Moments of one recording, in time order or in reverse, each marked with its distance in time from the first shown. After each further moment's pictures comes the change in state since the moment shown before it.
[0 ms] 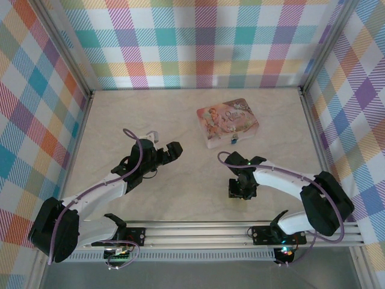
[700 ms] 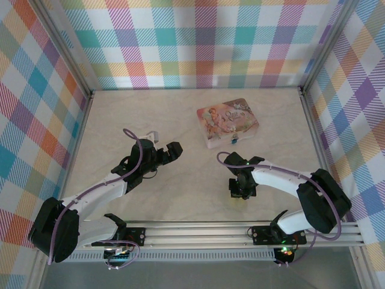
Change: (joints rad) left arm 0.000 0.000 0.001 -0.004 0.000 0.000; right arm 0.000 0.026 -0.006 0.030 0.031 0.008
